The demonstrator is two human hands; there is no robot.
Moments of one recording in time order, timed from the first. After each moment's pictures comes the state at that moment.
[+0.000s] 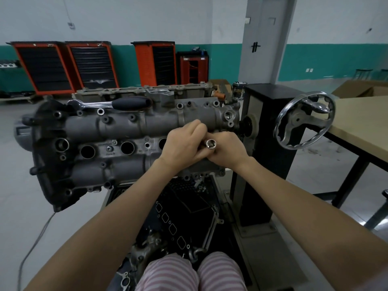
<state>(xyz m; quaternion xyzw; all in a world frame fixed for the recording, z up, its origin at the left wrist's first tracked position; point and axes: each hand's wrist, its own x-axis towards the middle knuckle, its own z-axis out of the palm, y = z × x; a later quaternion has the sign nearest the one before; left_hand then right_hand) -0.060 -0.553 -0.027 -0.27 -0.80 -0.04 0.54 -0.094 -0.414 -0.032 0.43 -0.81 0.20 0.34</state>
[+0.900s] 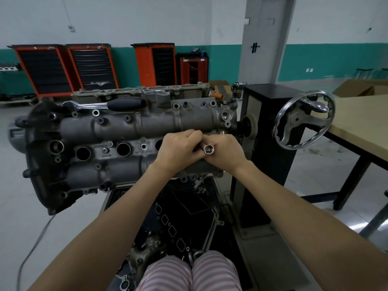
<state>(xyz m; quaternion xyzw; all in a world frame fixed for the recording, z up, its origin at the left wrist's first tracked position) -0.060 -0.554 -0.034 -0.27 -0.80 -0.07 0.53 -0.096 -0.415 -0.040 0.42 -0.80 0.21 0.36</state>
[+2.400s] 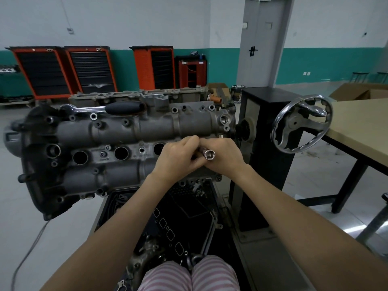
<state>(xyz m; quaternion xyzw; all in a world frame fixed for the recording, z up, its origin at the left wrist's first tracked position) -0.053 -0.552 -0.042 -0.26 -0.81 -0.11 0.51 -0.098 -0.414 -0.038 0.40 -0.84 0.17 0.32</state>
